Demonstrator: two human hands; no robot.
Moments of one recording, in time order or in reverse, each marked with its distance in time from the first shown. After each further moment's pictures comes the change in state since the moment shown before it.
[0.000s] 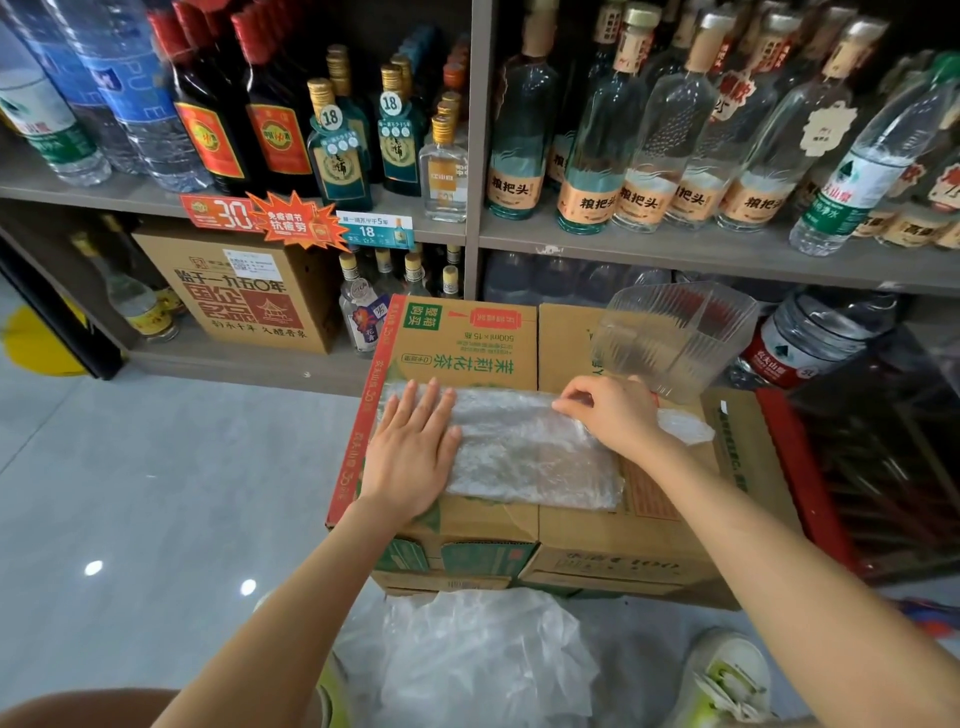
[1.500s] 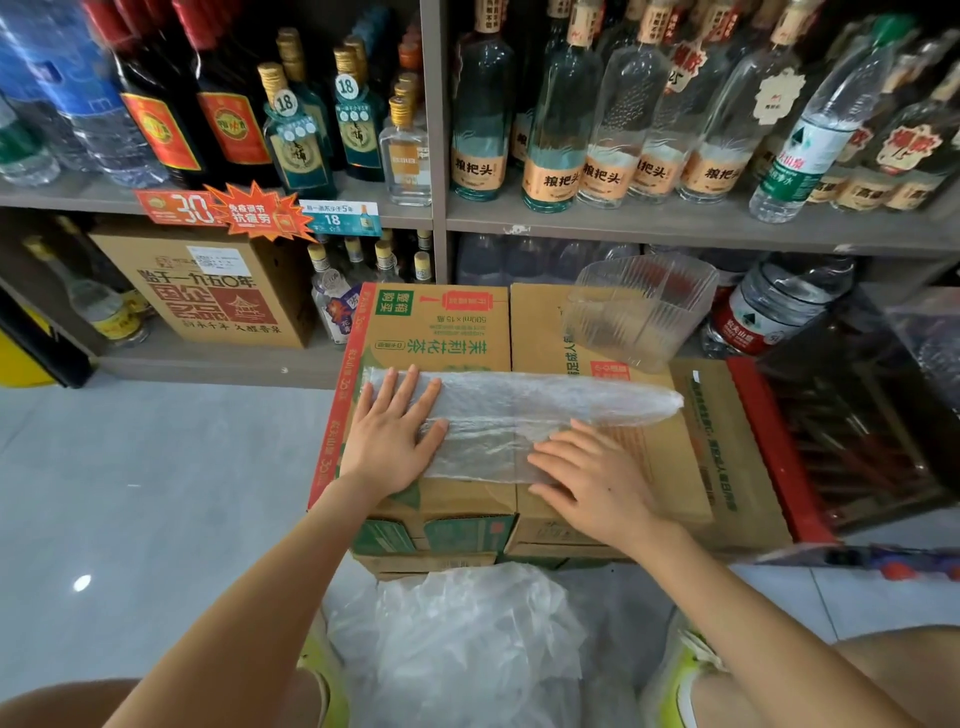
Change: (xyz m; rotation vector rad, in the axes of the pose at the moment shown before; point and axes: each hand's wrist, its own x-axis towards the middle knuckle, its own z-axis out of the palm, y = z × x) left_hand 0.006 -0.005 0.006 0.054 -0.116 0.015; right_hand -0.102 0.011 0.033 -0.210 0.223 -0.563
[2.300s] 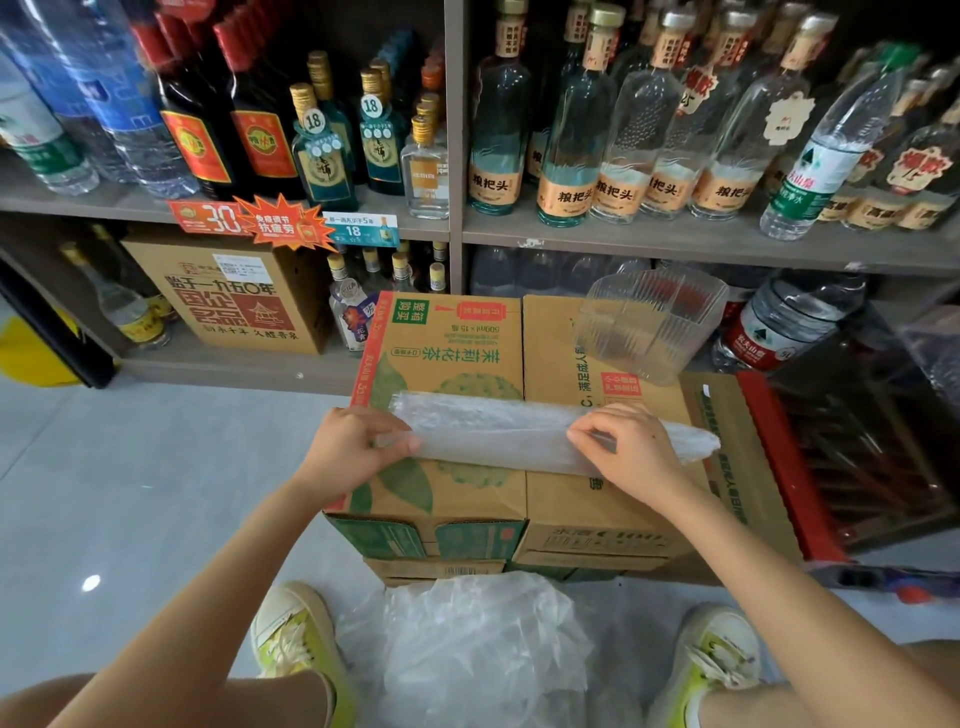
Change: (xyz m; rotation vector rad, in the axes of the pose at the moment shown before) left_hand -0.031 -0.039 -0.040 -0.496 0.133 0.030; right_hand 0.022 0.027 -0.026 0.331 -0.022 0.395
